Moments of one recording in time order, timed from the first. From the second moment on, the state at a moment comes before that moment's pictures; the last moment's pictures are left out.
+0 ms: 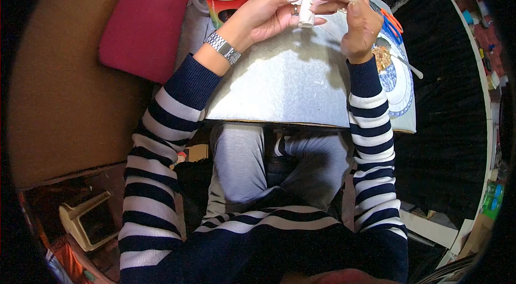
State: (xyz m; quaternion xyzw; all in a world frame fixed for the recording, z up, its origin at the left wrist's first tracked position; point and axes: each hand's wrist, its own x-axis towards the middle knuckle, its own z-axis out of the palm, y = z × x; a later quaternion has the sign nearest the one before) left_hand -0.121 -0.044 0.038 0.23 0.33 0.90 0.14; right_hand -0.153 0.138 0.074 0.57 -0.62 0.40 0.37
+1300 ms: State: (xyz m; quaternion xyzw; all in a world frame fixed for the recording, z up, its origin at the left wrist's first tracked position) left_hand -0.119 -0.029 0.013 0.06 0.48 0.87 0.11; right_hand -0.137 -0.019 0.104 0.50 -0.87 -0.04 -0.02
